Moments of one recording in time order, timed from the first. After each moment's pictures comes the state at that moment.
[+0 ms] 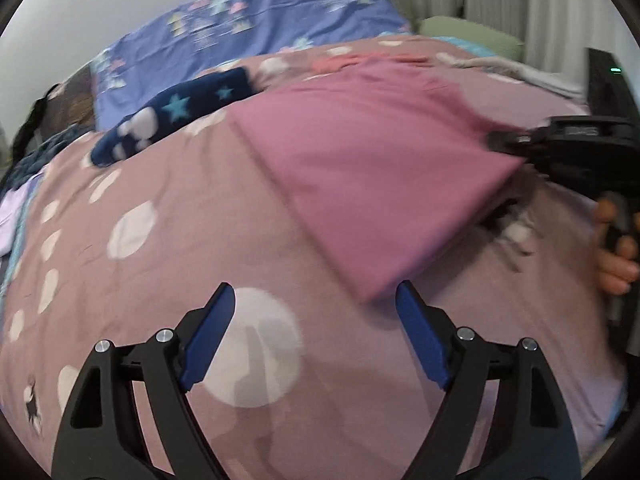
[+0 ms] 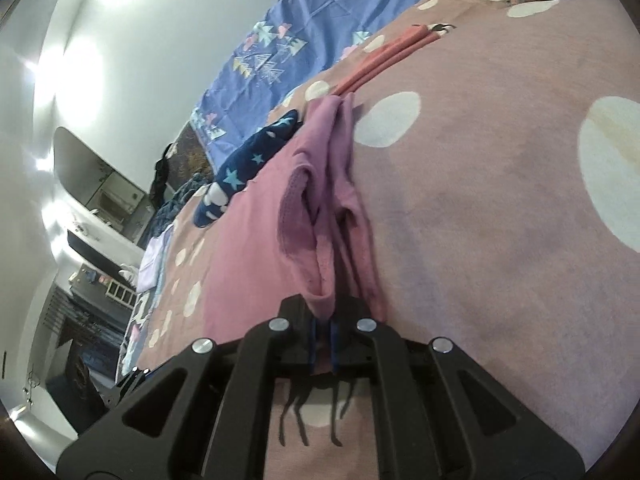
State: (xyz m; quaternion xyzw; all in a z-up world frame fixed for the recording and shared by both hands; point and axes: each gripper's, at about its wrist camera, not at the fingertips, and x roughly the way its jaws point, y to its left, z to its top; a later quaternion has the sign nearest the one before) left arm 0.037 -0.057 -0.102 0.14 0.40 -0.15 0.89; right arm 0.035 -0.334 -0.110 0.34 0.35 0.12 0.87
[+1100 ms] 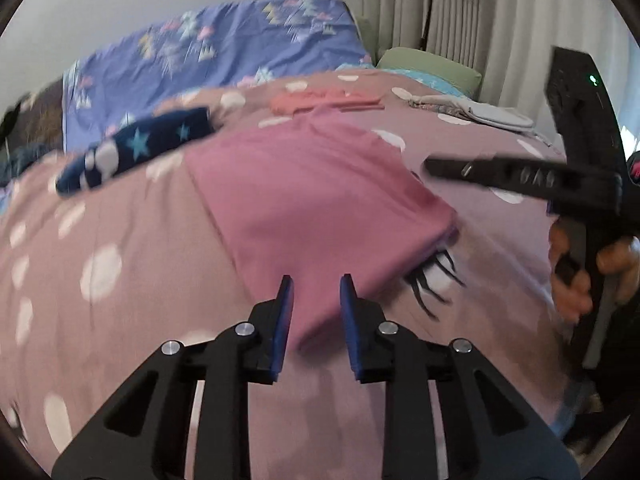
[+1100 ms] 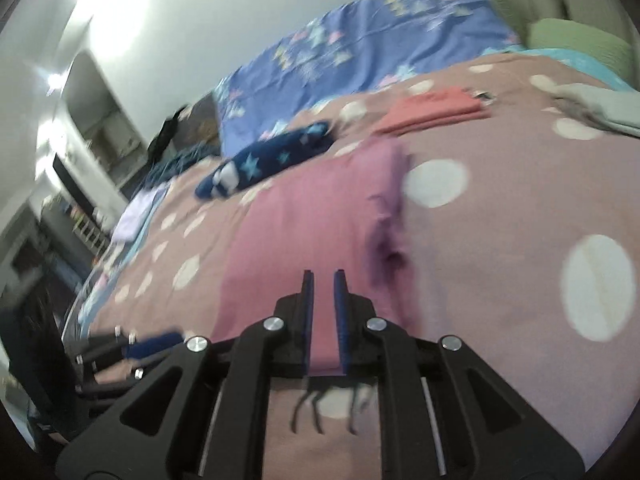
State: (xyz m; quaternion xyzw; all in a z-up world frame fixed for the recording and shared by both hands) left arm 0.032 -0.081 -0.065 0.11 0.36 -0.23 0.89; right arm 0.030 -0.293 -0.059 0.18 0.34 0.14 0.91
